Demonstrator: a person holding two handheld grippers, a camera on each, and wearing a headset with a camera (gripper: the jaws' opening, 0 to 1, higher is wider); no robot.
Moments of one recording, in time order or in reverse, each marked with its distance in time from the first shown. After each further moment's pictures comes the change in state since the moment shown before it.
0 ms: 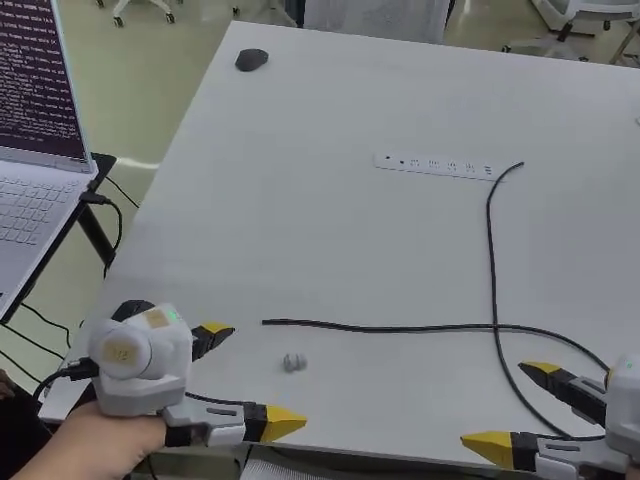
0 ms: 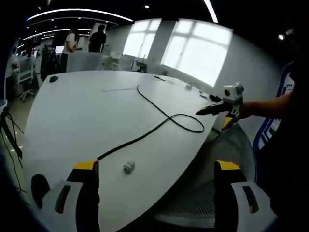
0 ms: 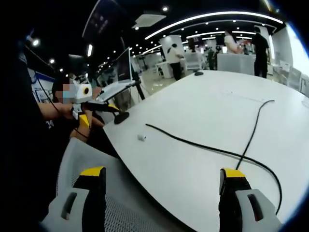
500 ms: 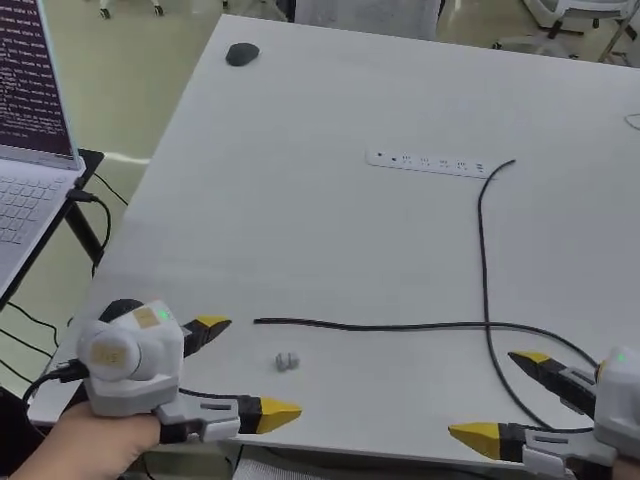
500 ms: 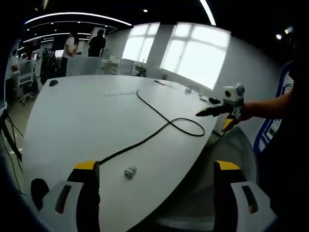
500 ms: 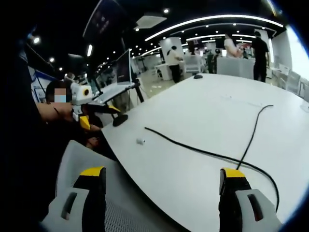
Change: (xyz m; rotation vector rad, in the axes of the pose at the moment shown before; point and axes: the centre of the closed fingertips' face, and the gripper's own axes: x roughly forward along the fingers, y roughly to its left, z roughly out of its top) left arm 0.003 0.003 0.005 0.007 -0.038 -0.004; right arm 0.003 0.002 0.007 -0.020 -0.013 -0.024
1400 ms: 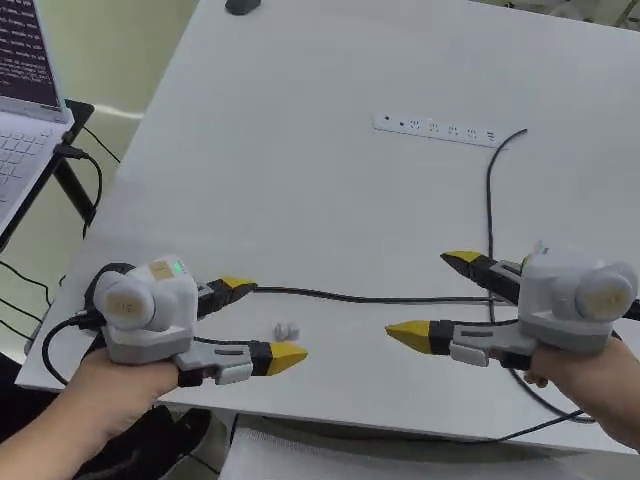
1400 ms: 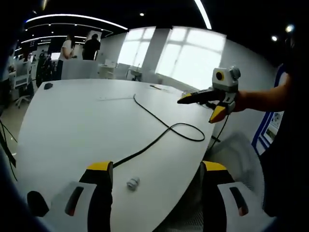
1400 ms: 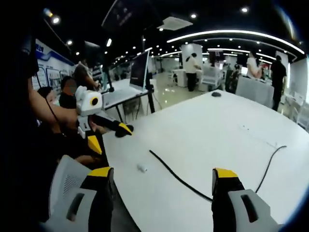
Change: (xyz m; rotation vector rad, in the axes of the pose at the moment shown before) left arm 0.018 0.012 0.013 0.018 -0.050 -0.050; right arm 0.054 0.023 0.083 -0.185 -0.040 0.059
